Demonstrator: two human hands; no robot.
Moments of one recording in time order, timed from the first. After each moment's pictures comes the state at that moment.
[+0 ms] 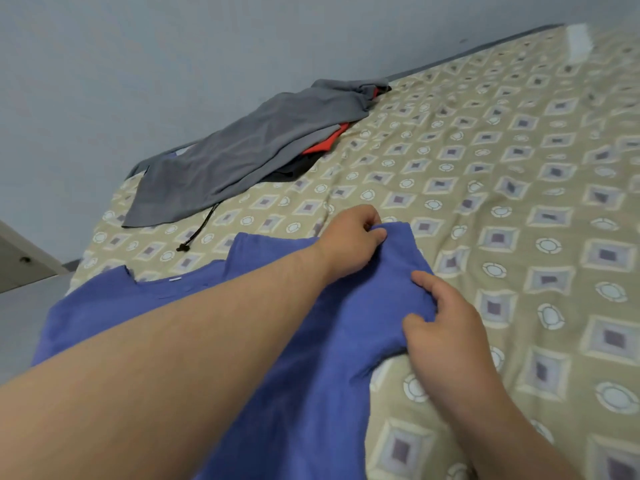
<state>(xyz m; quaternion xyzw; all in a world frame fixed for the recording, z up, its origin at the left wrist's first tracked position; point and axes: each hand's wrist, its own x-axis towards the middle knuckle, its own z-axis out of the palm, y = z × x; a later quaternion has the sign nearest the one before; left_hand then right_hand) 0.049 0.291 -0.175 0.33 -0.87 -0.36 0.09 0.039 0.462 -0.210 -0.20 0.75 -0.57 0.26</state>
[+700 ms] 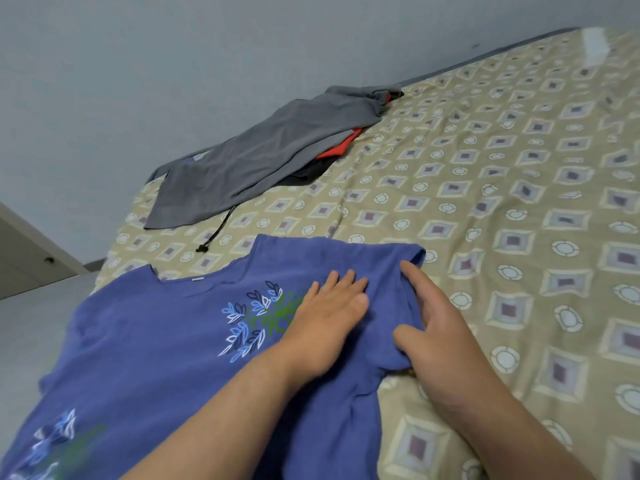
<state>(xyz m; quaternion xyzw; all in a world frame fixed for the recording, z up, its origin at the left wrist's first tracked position) 0.152 0.331 -0.205 0.30 -0.91 -0.29 -0.02 0.051 0.459 -0.210 -0.27 0.66 -0.61 0.35</state>
